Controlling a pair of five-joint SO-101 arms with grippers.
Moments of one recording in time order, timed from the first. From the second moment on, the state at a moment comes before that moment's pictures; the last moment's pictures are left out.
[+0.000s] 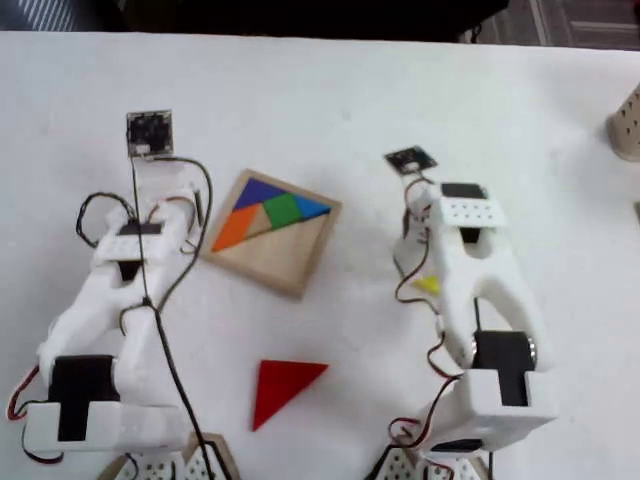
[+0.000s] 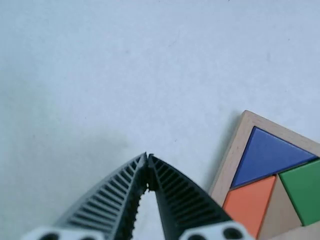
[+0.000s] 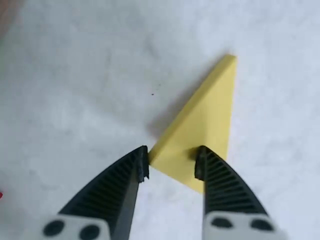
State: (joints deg) left arm -8.0 -3.5 45.8 13.6 7.6; right arm 0.0 6.0 23.1 68.0 25.4
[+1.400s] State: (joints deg) left arm -8.0 -3.5 45.8 13.6 7.6; right arm 26.3 26.7 -6.9 72.4 32.6
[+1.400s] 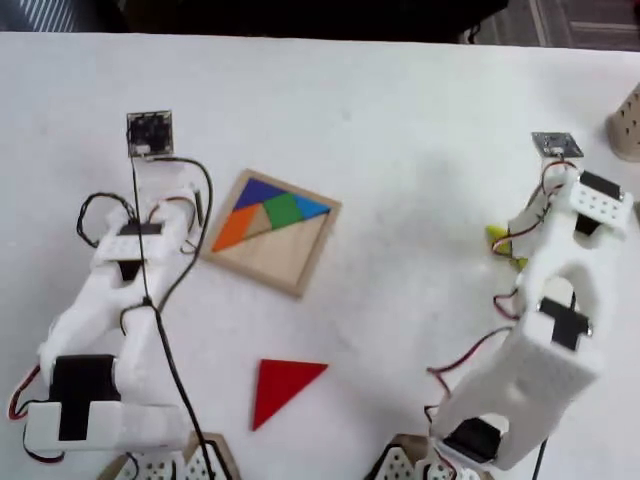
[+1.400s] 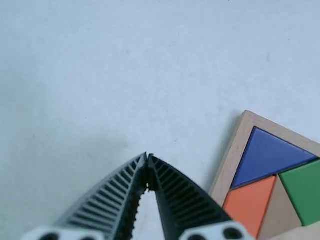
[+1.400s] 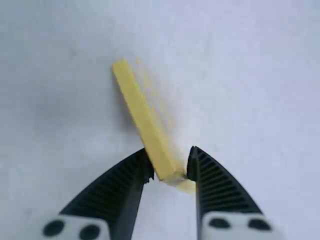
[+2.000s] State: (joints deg) left arm -8.0 1.5 43.3 13.6 7.6; right arm 25.0 38.8 -24.4 87.4 40.3
